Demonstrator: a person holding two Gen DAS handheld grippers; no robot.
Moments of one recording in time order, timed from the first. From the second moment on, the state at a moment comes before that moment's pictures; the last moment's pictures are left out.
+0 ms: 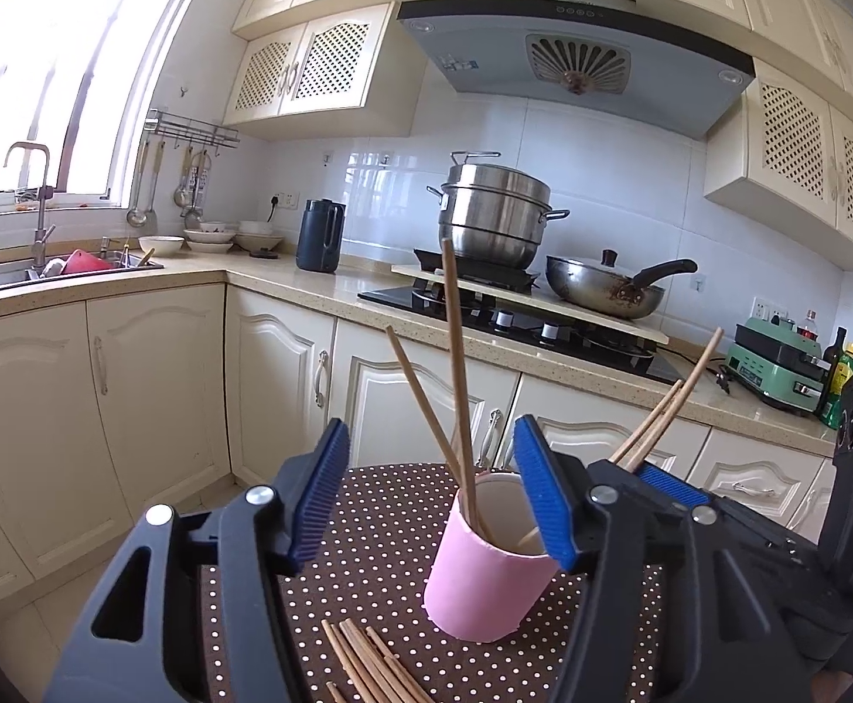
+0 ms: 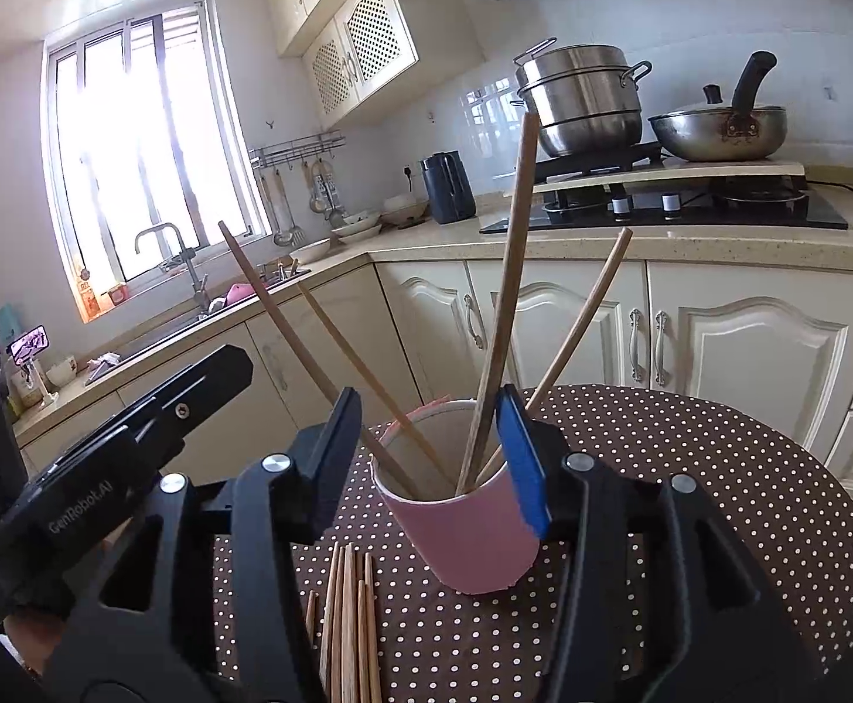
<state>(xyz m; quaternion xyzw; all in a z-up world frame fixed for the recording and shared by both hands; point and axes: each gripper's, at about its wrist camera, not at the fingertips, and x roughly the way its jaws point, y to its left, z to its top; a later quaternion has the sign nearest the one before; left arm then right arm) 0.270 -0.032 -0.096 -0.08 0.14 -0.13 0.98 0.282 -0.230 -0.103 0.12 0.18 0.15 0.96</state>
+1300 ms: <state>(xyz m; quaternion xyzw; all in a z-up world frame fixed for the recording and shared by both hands) 0.225 0.022 -0.160 -0.11 0.30 -0.11 0.94 0.211 -0.235 -0.139 0.12 0.24 0.13 0.96</state>
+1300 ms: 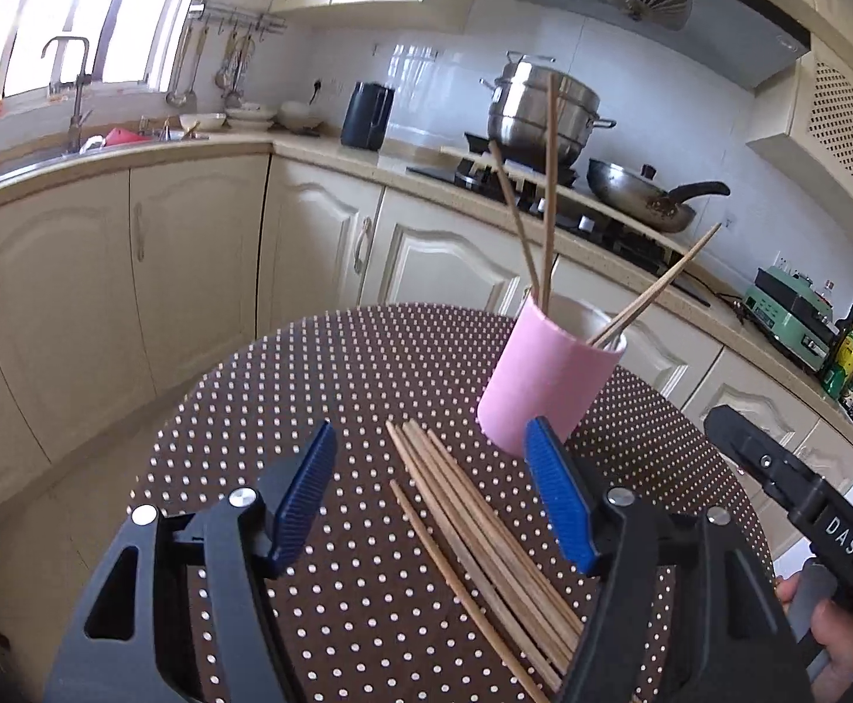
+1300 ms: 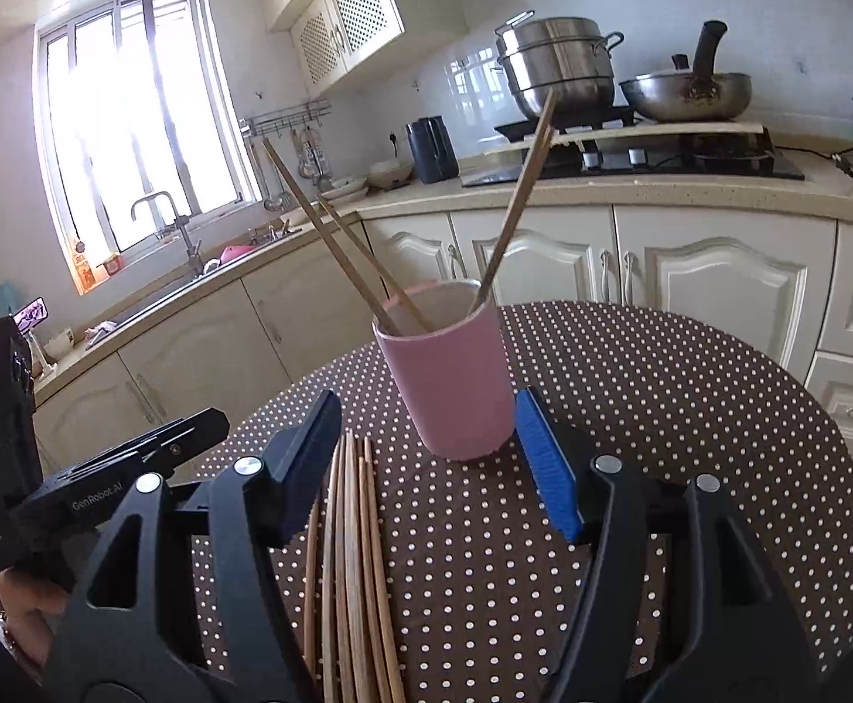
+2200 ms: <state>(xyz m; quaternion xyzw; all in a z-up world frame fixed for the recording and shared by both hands) 0.240 -0.033 -0.225 0.03 0.46 -0.03 0.89 0.231 -0.225 -0.185 0.11 0.33 0.15 0.93</state>
